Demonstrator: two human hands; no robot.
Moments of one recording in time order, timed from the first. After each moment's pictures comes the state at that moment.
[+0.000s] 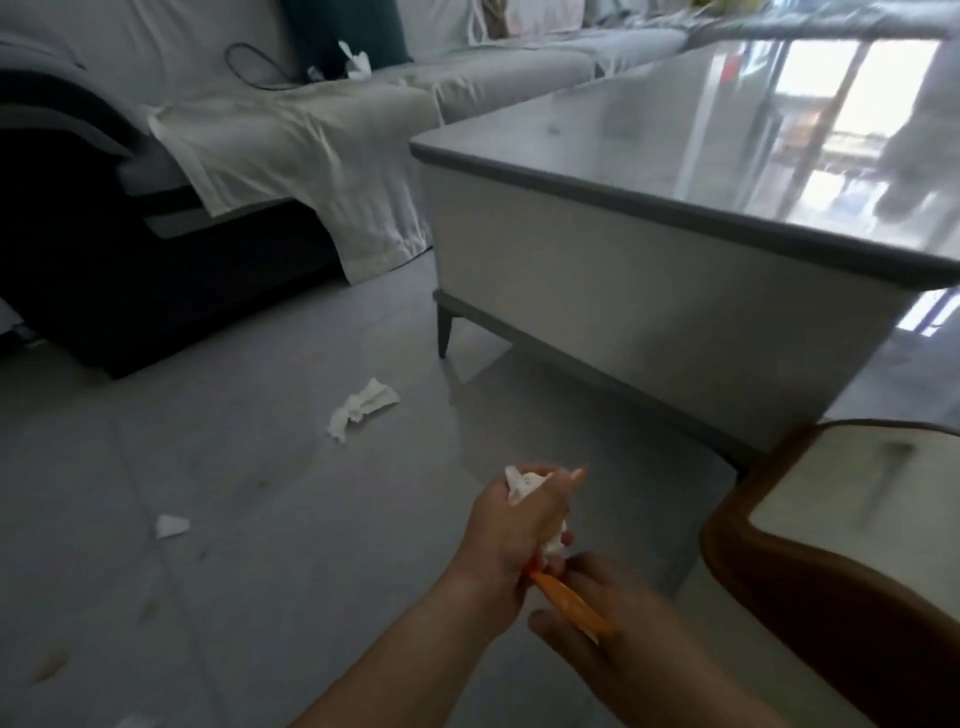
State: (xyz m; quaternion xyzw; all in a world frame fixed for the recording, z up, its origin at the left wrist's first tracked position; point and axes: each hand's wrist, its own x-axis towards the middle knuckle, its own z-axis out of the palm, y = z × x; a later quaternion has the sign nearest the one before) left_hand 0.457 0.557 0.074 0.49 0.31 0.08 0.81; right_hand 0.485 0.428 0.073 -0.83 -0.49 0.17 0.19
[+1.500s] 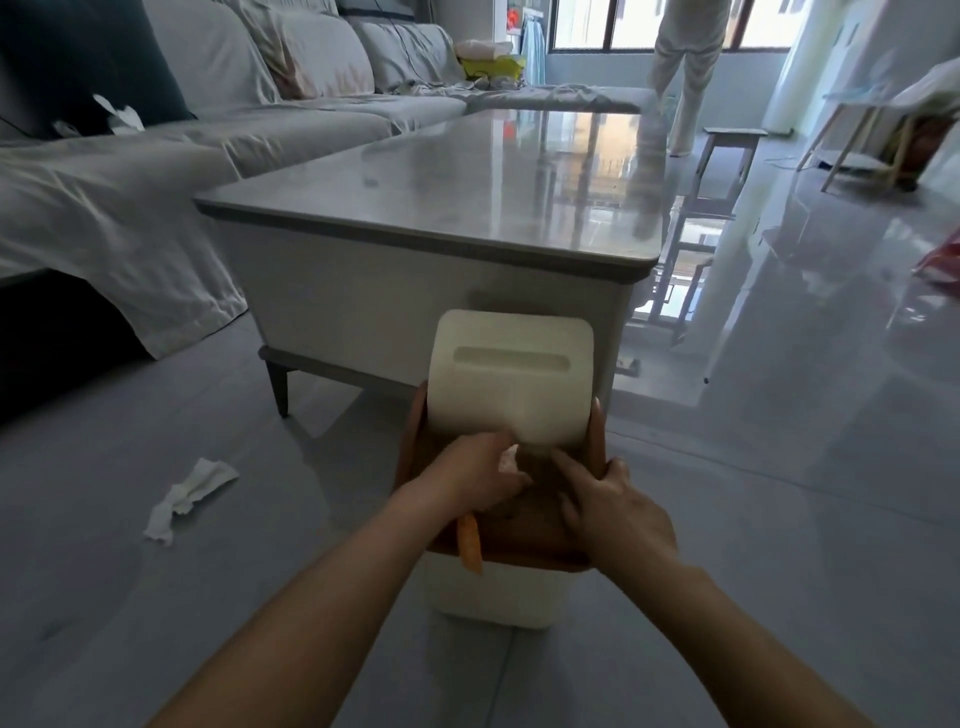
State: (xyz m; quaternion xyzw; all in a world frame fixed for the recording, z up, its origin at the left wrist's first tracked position) left_hand 0.579 0.534 0.060 0.95 -0.03 -0.06 0.31; right_hand 0.558 0.355 0.058 -0.98 -0.16 0.02 0.14
